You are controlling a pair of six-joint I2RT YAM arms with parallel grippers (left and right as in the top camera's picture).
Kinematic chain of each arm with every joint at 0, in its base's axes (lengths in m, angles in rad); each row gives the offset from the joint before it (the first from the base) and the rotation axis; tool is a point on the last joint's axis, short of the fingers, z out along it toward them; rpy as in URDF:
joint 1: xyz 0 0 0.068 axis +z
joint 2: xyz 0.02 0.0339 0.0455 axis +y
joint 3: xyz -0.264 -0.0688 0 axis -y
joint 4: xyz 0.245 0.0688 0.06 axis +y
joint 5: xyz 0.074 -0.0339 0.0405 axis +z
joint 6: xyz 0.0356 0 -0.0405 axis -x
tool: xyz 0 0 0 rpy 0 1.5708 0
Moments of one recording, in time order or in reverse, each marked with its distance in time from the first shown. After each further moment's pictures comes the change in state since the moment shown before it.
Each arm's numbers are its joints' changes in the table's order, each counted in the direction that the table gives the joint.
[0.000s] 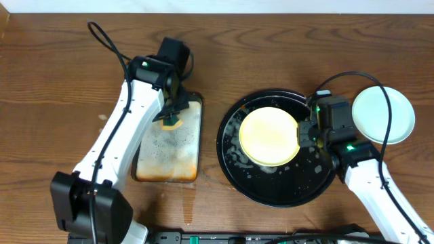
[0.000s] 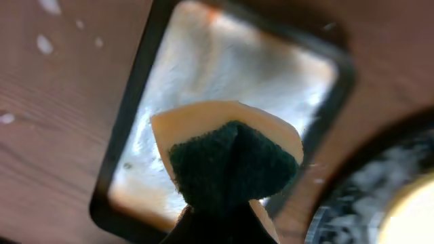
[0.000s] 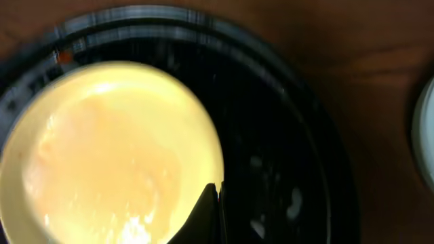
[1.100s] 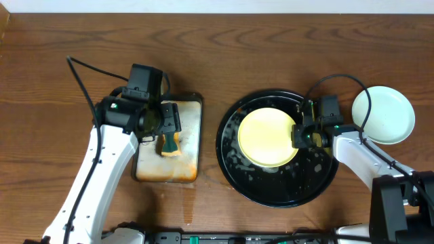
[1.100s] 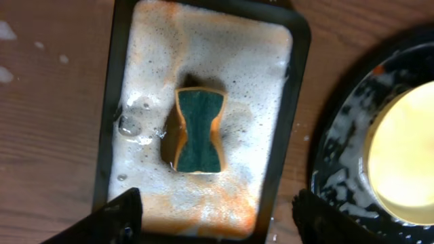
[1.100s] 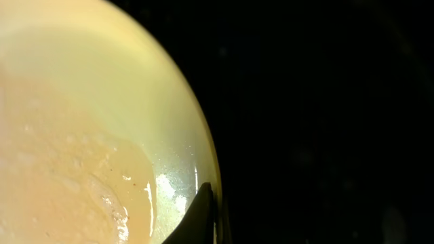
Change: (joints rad) left arm 0.080 -0.327 -0.282 -0.179 -0.180 -0.279; right arm -0.095 0.367 0.002 -0.125 0.209 0.021
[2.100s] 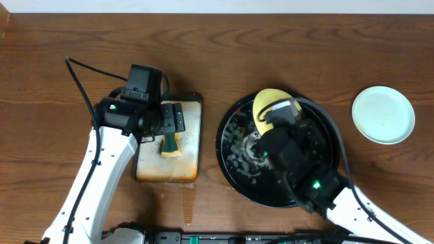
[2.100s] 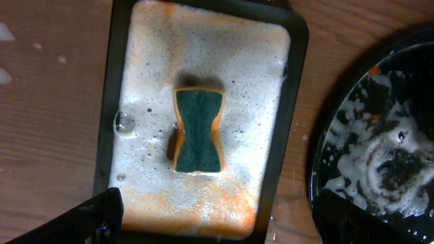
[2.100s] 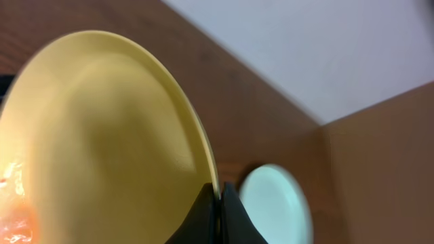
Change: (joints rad) left arm 0.000 -0.001 0.000 0.000 -0.003 -0.003; right arm 0.680 -0.475 0.000 -0.005 -1.138 0.246
